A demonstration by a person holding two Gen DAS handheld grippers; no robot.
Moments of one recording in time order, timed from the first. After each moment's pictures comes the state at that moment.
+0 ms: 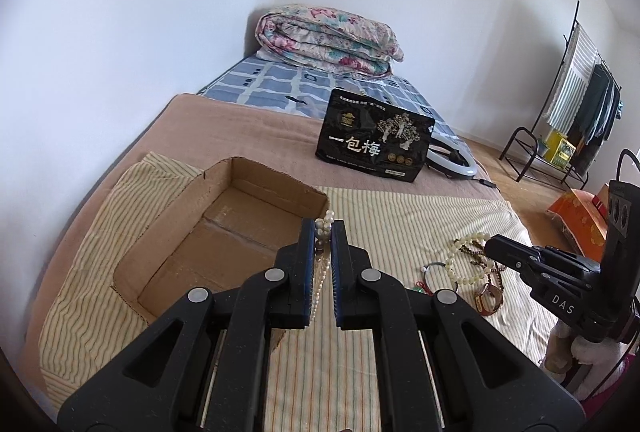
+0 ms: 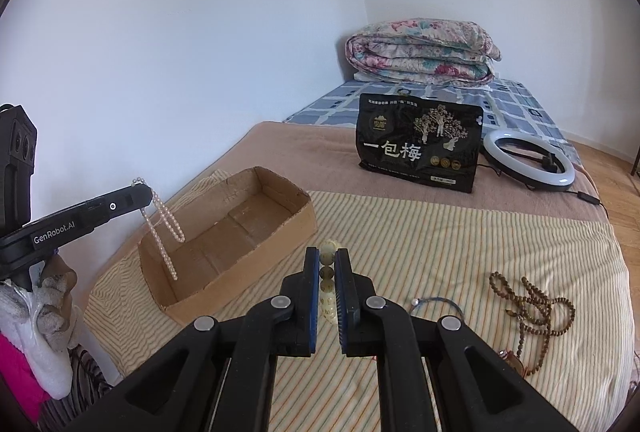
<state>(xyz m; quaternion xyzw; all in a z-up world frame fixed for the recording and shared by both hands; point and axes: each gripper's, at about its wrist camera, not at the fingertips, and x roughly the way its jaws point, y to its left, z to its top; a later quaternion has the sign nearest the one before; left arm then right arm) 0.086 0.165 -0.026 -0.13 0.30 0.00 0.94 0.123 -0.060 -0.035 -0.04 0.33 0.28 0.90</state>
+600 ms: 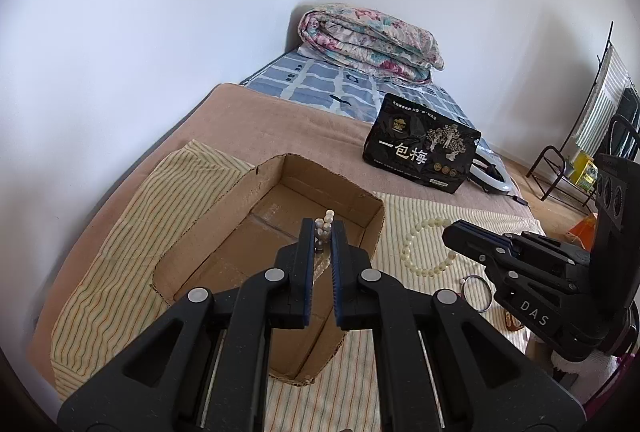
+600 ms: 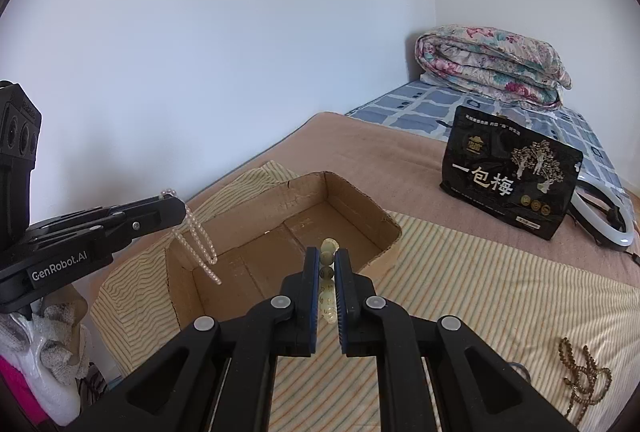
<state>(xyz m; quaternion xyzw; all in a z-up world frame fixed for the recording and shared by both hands) 0.090 0.209 -0.041 -0.15 0.31 0.06 0.94 0.150 0.047 -0.049 -0.09 0.33 0.36 0.87</state>
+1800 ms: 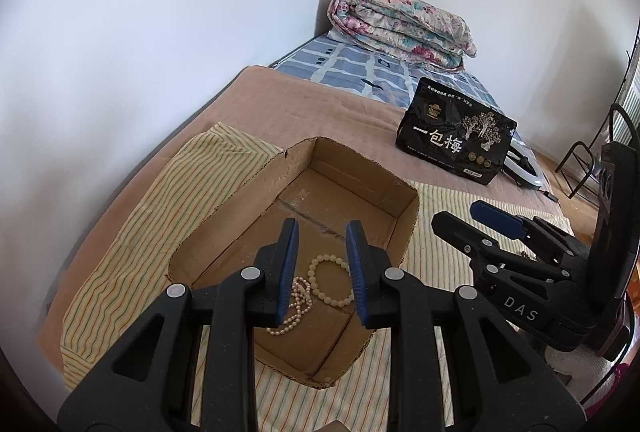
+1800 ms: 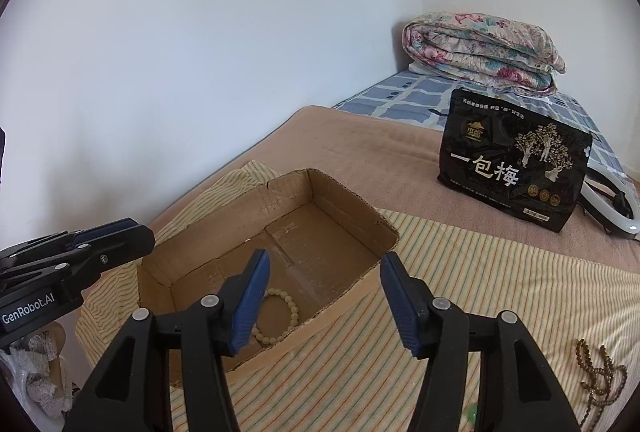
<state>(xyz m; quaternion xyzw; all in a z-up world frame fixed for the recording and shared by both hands) 0.103 0.209 -0.053 -0.14 0.35 0.11 0.92 0.177 0.055 -0.067 -0.07 0.34 0.33 0.88</state>
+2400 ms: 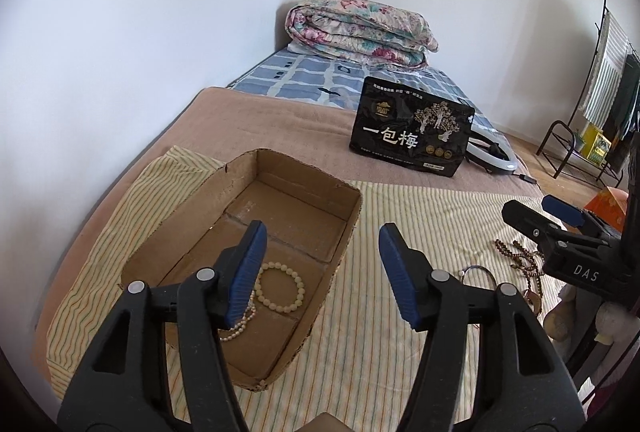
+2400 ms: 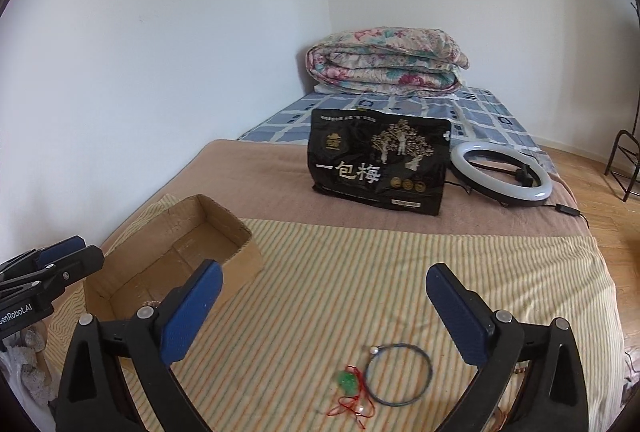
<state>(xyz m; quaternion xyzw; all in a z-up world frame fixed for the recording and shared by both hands) 0.112 0.148 -0.045 -0.10 0.33 0.06 0.94 0.178 -0.070 -0.042 -0.03 0.32 0.20 0.93</state>
